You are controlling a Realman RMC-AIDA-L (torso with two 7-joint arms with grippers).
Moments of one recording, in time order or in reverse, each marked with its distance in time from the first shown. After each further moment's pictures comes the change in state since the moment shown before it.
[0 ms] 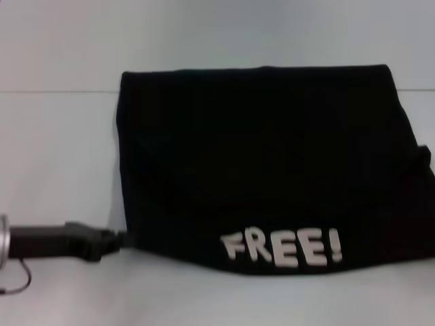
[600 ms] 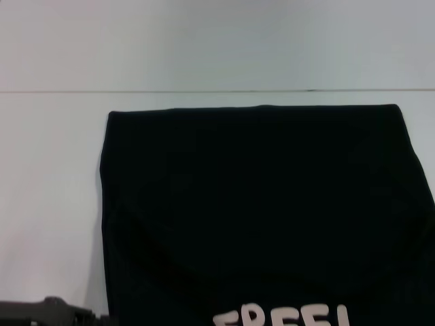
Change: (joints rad) left arm 0.087 0.006 -0.127 0.016 0.155 0.329 0.141; right arm -0.163 -0.003 0.022 -0.024 -0.097 -0.237 -0.168
